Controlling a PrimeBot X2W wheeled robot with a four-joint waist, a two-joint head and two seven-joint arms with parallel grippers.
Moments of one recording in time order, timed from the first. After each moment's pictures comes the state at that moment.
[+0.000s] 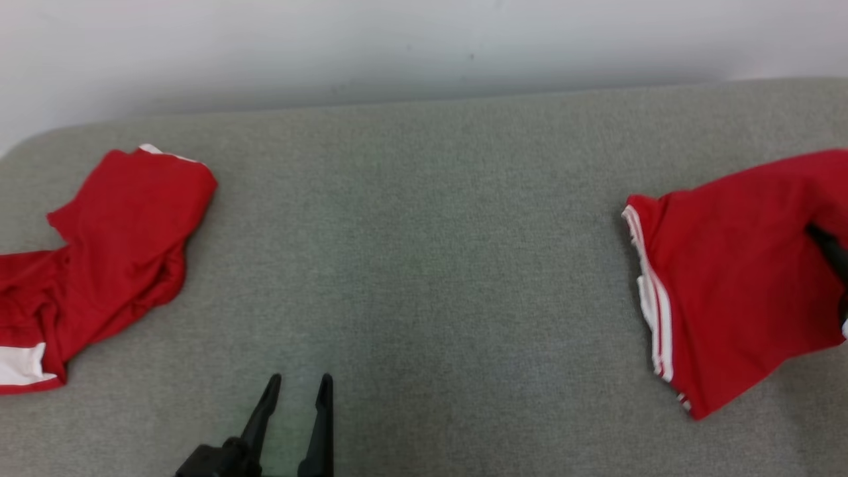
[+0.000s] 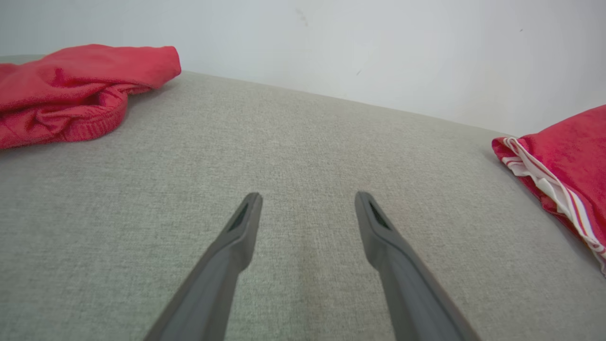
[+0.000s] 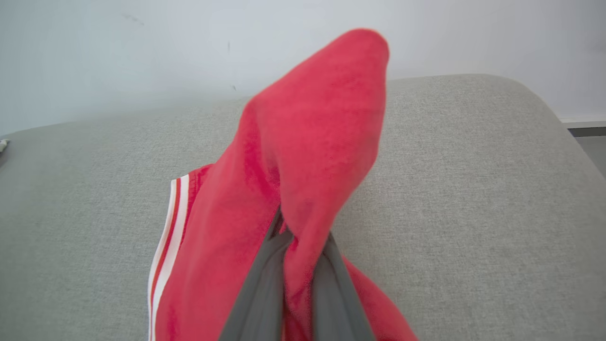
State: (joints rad) left arm 0.04 0.05 -0.19 0.08 -0.24 0.00 -0.26; right arm -0.60 -0.69 0.52 0.44 1.11 0.13 0.20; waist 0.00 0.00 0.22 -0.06
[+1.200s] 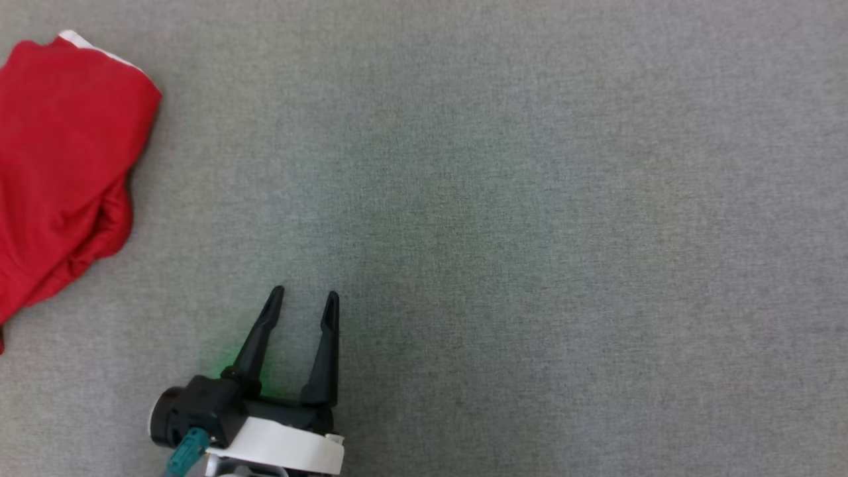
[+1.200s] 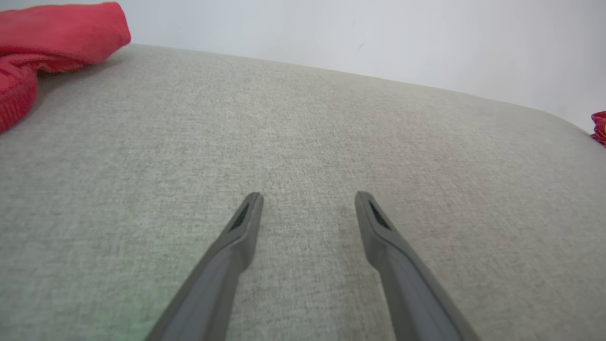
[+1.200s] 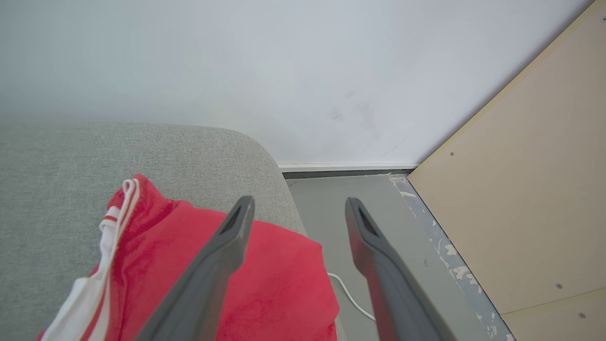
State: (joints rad) left arm -0.13 0.05 -0.18 0.03 -0.15 -0.04 -0.27; right arm -0.93 -0.86 0.23 0.91 0.64 0.13 0.02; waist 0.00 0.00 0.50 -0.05
